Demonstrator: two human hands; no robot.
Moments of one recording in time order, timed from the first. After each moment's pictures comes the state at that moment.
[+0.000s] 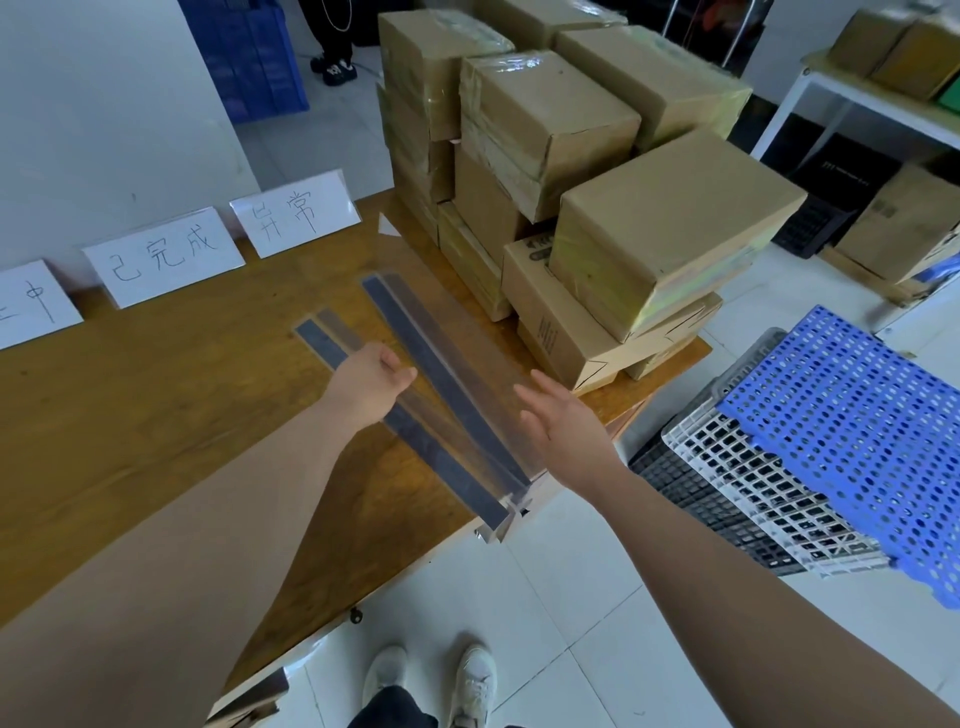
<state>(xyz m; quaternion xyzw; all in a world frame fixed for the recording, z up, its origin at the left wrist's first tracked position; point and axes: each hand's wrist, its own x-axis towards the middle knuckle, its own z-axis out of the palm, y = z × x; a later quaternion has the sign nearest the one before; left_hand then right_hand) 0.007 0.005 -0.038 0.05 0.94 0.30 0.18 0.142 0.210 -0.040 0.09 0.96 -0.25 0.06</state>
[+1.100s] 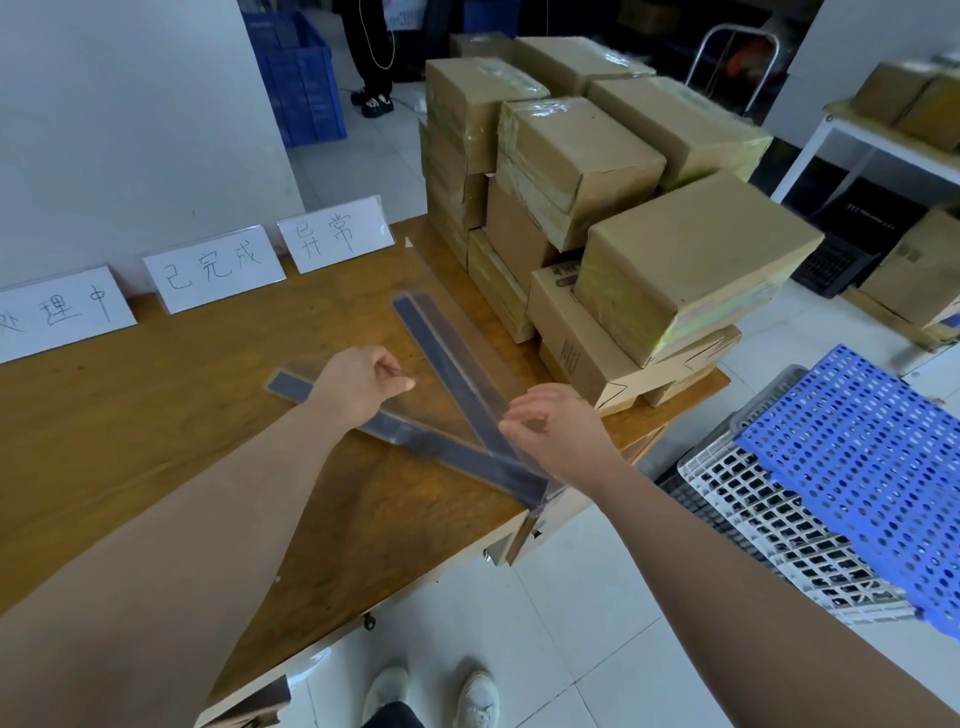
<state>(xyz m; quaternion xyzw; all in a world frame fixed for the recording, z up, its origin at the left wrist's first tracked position) 0.006 -0.034 -0.008 0.08 0.94 0.28 0.14 0.125 0.195 -0.015 0.03 0.96 -0.29 0.04</state>
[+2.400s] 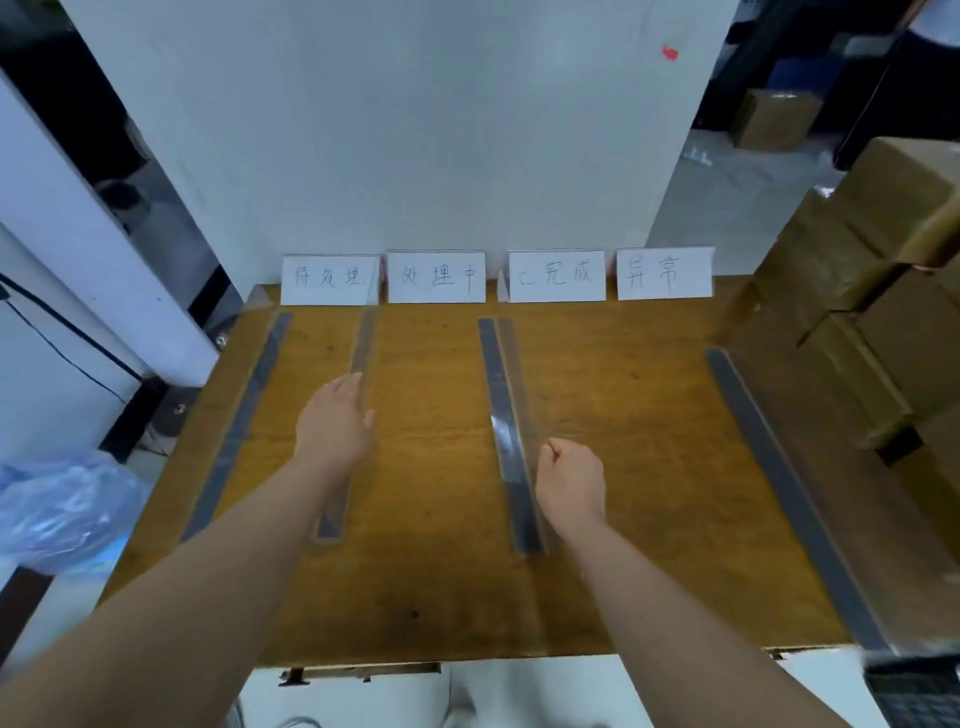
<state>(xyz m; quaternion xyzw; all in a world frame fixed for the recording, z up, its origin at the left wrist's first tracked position) 0.083 -0.440 -0.026 -0.18 0.97 0.16 0.02 0.079 -0.178 -0.043 0.08 0.94 -0.32 0.07</state>
